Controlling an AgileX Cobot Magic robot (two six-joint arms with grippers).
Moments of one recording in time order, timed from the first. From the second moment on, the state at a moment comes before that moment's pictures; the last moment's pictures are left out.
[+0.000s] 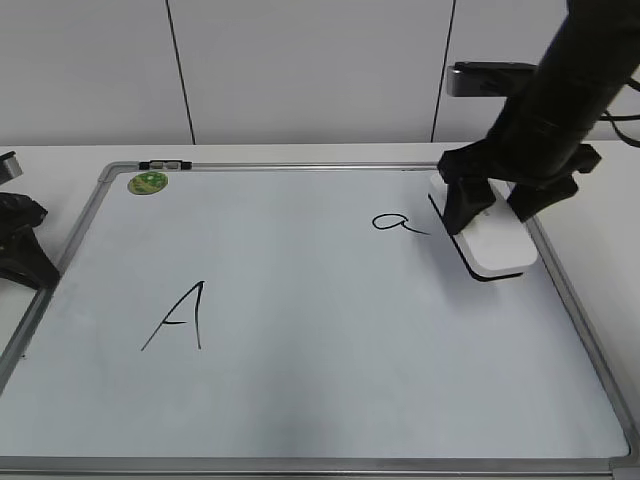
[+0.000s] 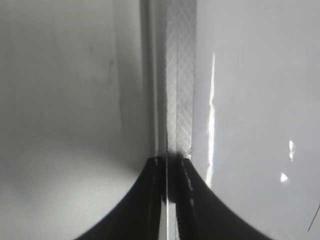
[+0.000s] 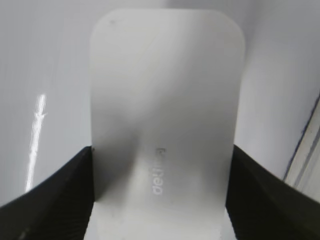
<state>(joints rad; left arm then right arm) 0.22 2.20 -1.48 -0.57 1.06 0.53 0.23 1.84 -1.45 0.17 1.06 -0.10</state>
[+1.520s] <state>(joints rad) 0.22 2.20 -1.48 -0.58 1.06 0.53 0.24 2.40 -2.10 0.03 1.22 -0.11</state>
